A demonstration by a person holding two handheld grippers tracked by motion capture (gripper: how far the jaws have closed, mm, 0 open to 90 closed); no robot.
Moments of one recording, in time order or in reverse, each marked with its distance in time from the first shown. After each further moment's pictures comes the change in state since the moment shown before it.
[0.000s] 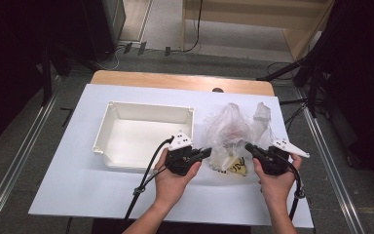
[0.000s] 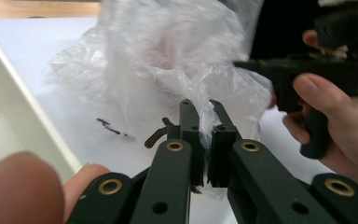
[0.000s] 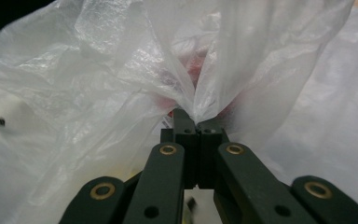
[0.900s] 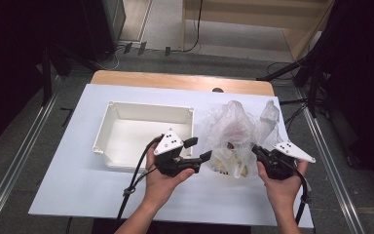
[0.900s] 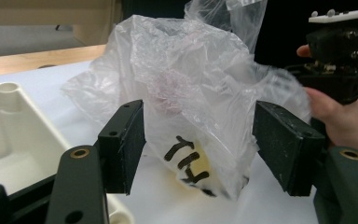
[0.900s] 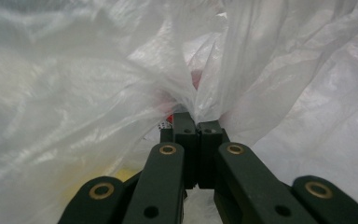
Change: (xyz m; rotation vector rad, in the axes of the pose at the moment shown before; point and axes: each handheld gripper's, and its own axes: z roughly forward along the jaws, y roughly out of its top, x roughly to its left) left arm 0.000 0.008 -0.033 -0.099 -0.033 0.113; right arm 0.011 0.008 -0.024 -0.037 -0.049 -0.117
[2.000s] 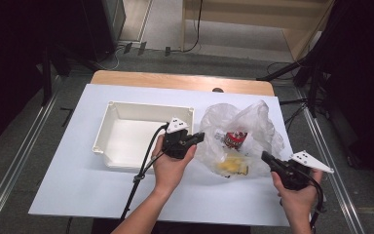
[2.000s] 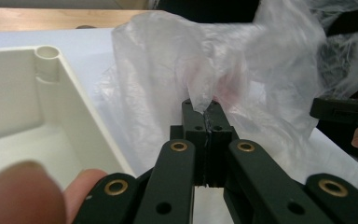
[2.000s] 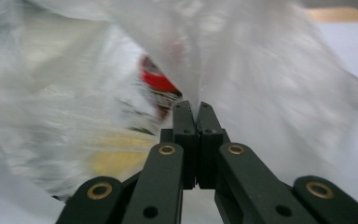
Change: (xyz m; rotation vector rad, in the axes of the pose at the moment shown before) left arm 0.029 0.010 0.041 0.114 0.148 -0.150; right arm -0.037 -0.025 -0.025 0.019 0.045 0.056
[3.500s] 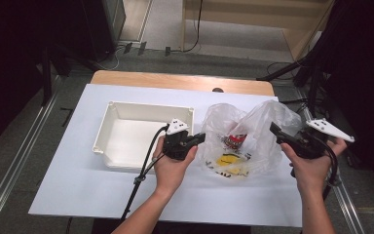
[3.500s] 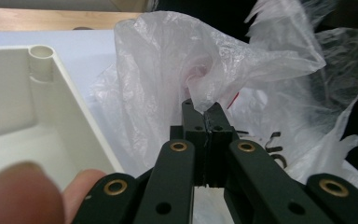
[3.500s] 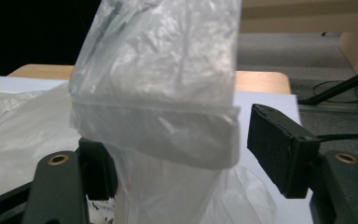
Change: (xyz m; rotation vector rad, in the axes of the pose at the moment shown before) left arm -0.006 -0.001 0.000 -0.017 -0.018 -0.010; right arm -0.009 0.088 0.001 -0.087 -0.135 -0.010
